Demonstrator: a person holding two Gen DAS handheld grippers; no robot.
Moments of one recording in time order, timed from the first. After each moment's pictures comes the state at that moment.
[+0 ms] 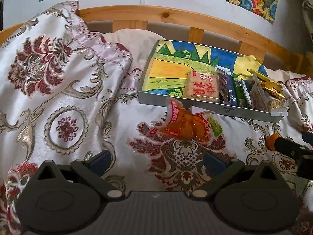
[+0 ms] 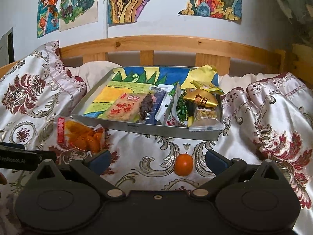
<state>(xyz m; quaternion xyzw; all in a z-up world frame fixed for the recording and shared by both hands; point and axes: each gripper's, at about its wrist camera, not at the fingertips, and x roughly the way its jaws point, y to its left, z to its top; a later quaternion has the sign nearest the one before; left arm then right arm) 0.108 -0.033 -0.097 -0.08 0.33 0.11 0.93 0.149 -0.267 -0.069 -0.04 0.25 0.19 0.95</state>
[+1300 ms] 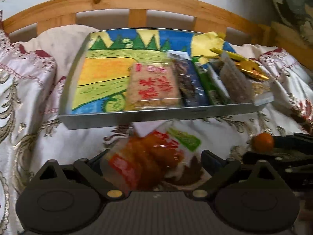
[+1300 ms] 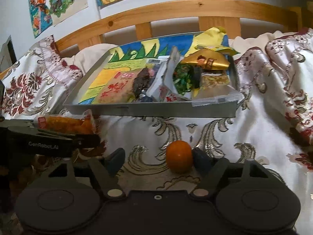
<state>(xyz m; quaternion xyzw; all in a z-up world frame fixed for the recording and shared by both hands) 0.207 -0.049 -0.130 -0.02 0.35 -0.05 0.93 0.210 -0.276 -0.114 0.01 0.32 0.25 0.91</state>
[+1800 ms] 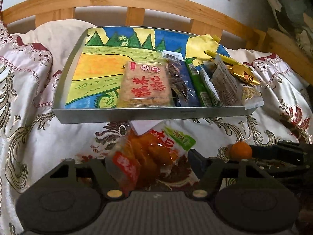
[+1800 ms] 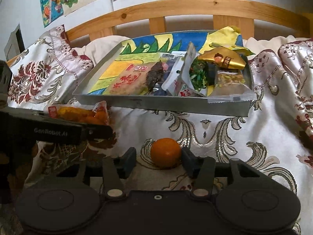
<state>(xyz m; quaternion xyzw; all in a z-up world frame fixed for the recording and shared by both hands) 0.203 -0.045 -0.128 -0.05 0.36 -0.07 0.93 0.204 -0.265 -0.114 -0.01 0.33 0.27 0.90</state>
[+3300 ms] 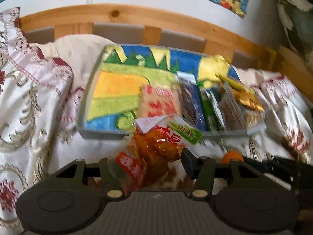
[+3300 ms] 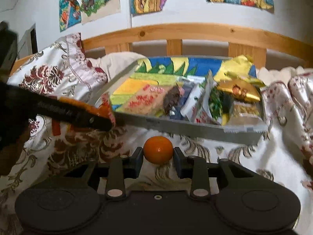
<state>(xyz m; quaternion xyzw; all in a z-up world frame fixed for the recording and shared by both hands) 0.201 -0.033 -0.084 -0.07 0.33 -0.02 0.94 0.193 -0.249 -0.101 -0.04 0.25 0.29 0.92</state>
